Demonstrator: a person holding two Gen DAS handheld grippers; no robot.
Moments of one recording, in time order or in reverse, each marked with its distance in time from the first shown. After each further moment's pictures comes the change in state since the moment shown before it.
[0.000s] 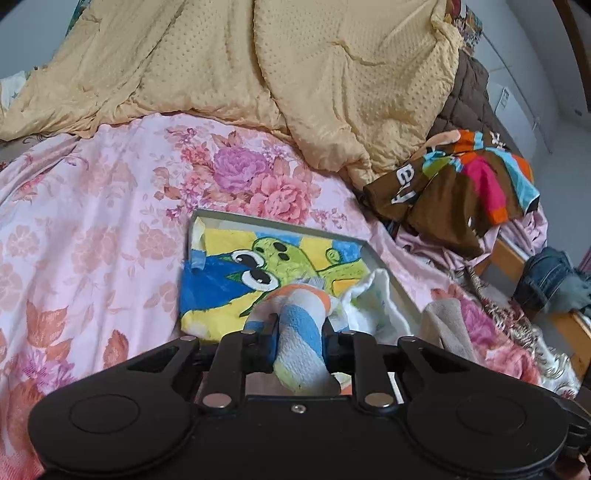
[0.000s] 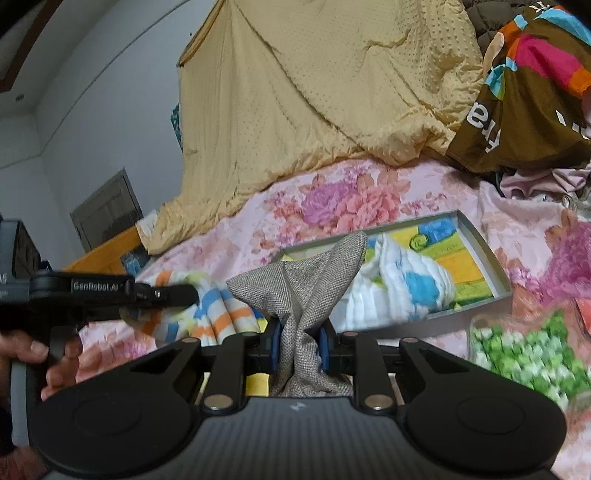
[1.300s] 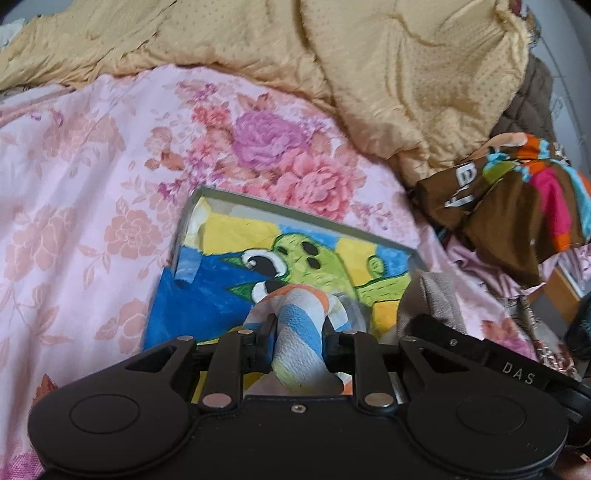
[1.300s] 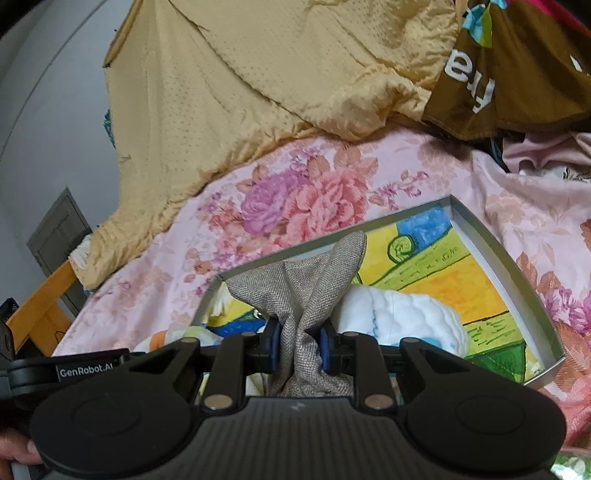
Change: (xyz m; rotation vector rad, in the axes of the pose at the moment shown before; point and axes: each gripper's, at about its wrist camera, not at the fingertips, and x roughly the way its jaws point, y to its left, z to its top) left arm 0.128 0.022 0.026 -0.122 0.075 0.096; right arm 0.136 -0.054 0.051 0.146 0.078 -0.106
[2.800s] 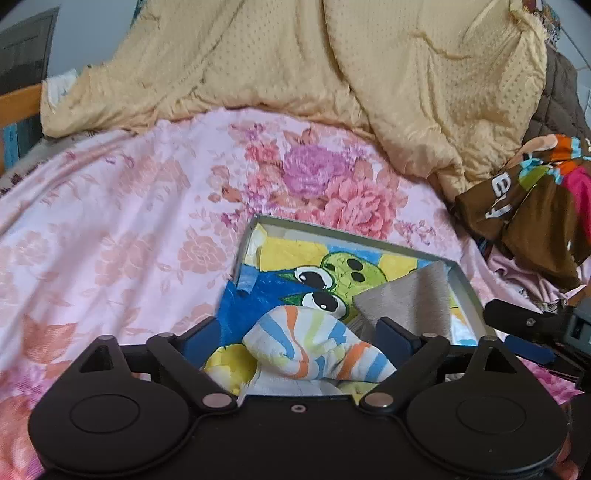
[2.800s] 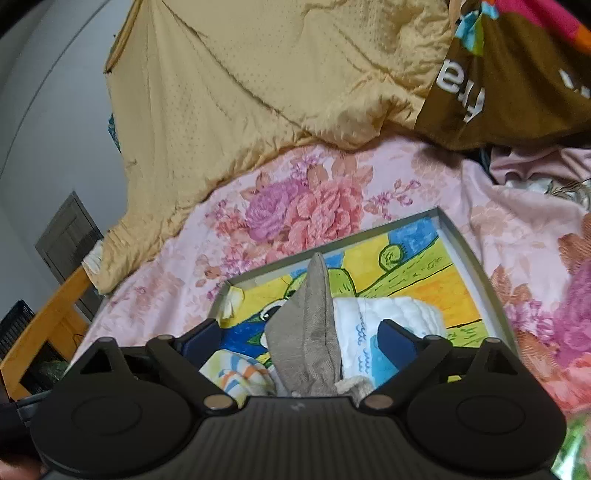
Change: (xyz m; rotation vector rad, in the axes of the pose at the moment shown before) left arm -0.062 -0.030 -0.012 0.041 -0.100 0.225; right arm -0.048 -0.010 0.024 0.018 0.025 0.033
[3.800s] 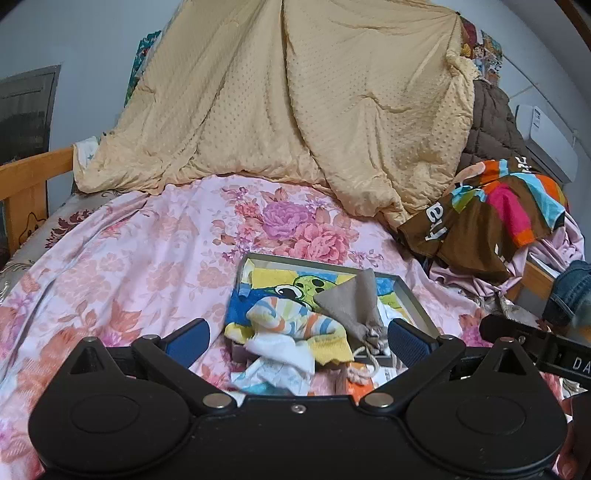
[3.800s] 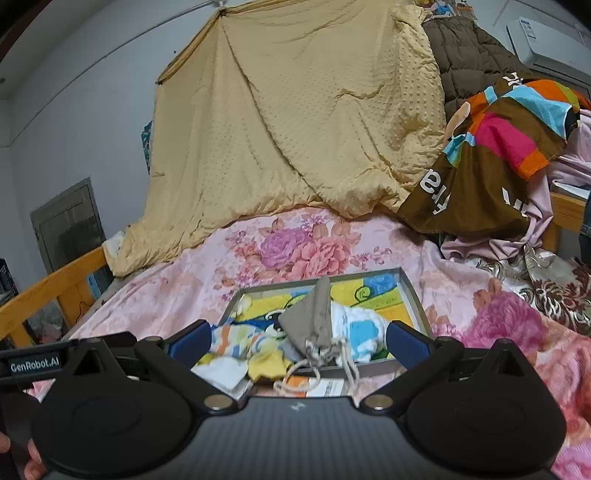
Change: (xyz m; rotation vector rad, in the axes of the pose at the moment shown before) left arm -0.168 -0.005 -0.063 0.079 -0.183 -0.064; right arm -0.165 0.076 -0.077 -0.236 -0.188 -0.127
